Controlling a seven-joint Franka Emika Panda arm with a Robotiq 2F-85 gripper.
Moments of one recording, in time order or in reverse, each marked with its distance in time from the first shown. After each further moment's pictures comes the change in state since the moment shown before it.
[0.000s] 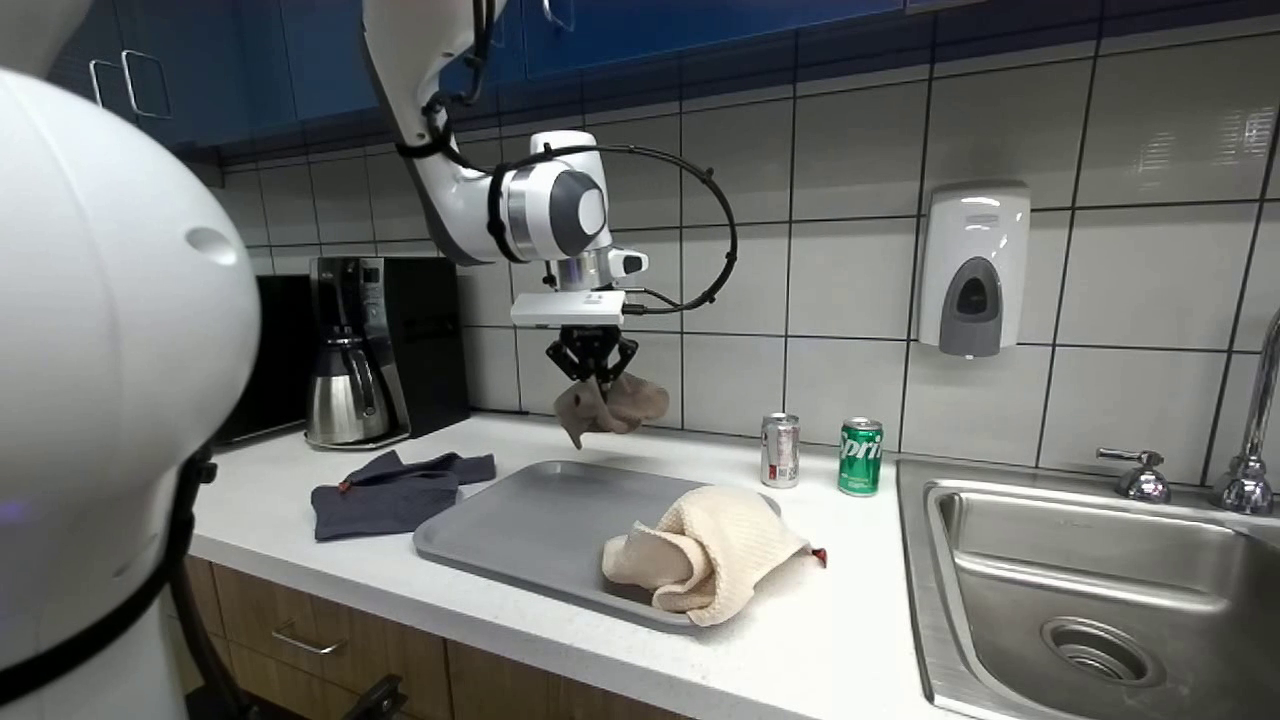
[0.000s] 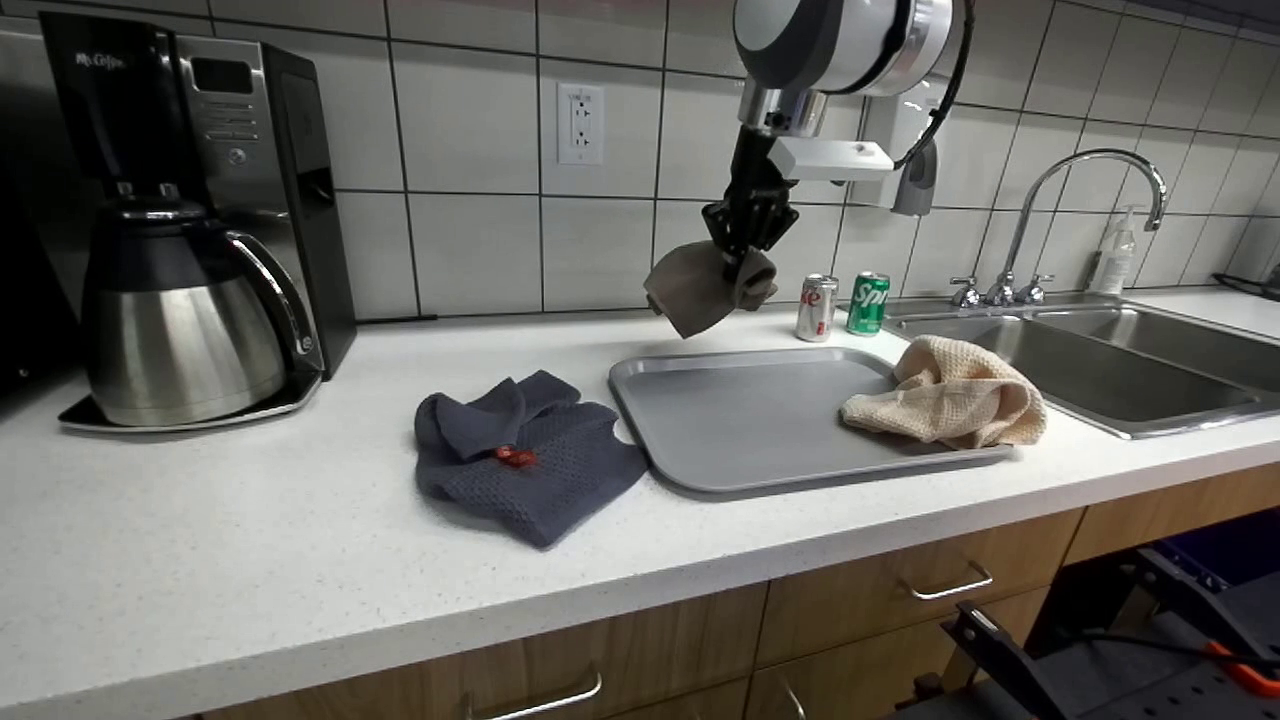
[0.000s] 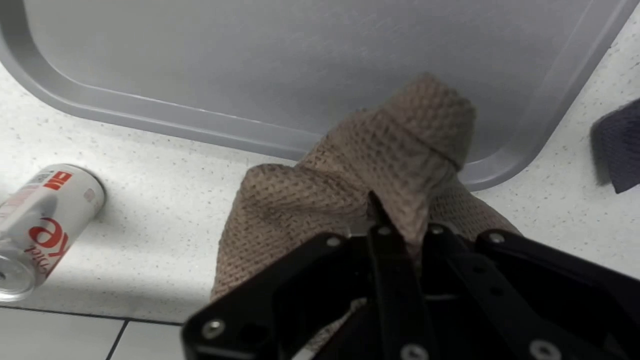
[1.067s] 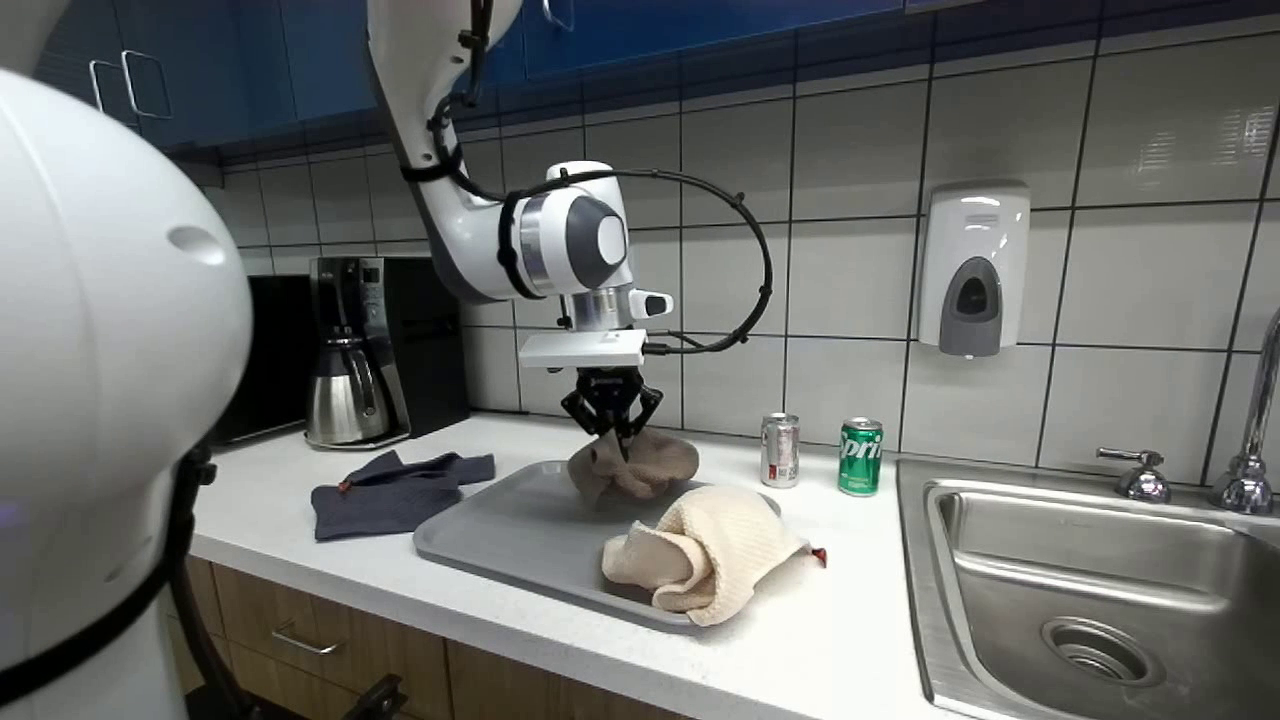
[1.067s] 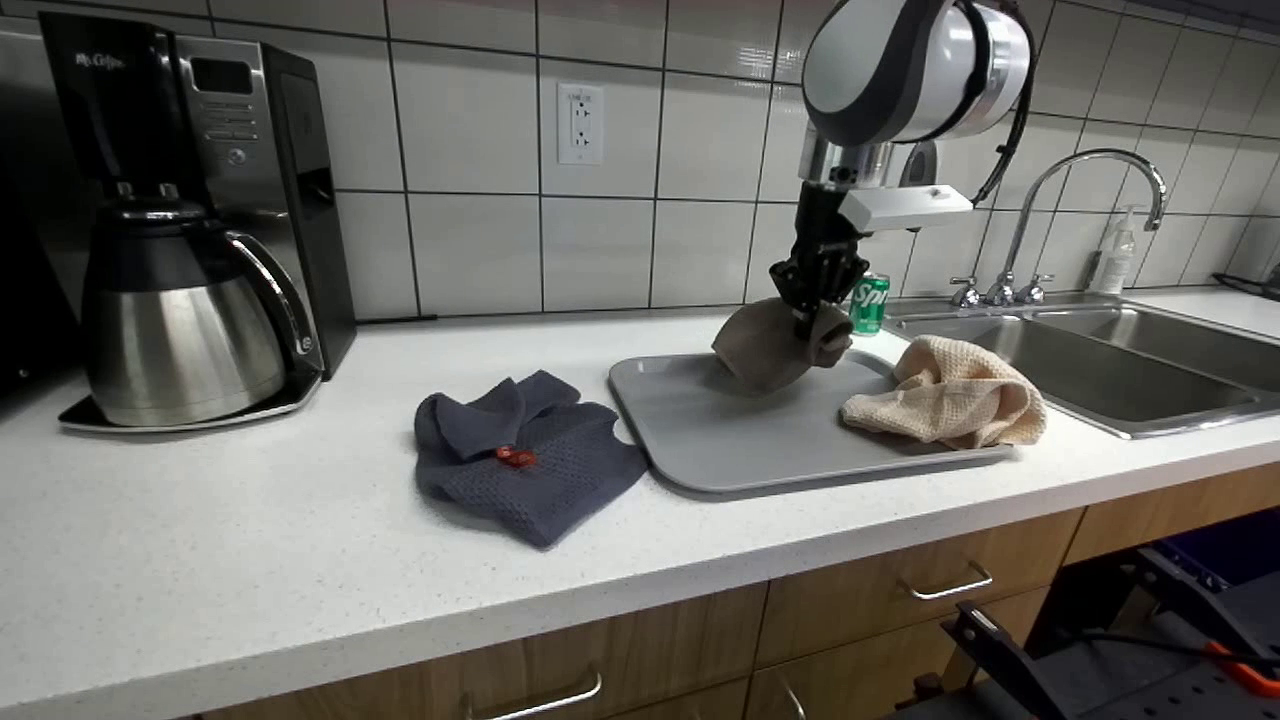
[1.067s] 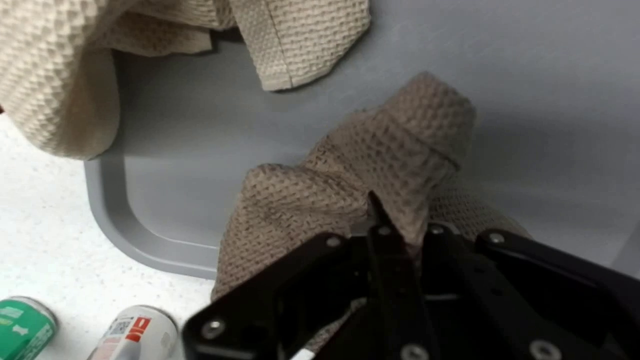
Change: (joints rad) arm -0.031 -0.036 -0.064 -0.170 -0.090 -0.002 0.039
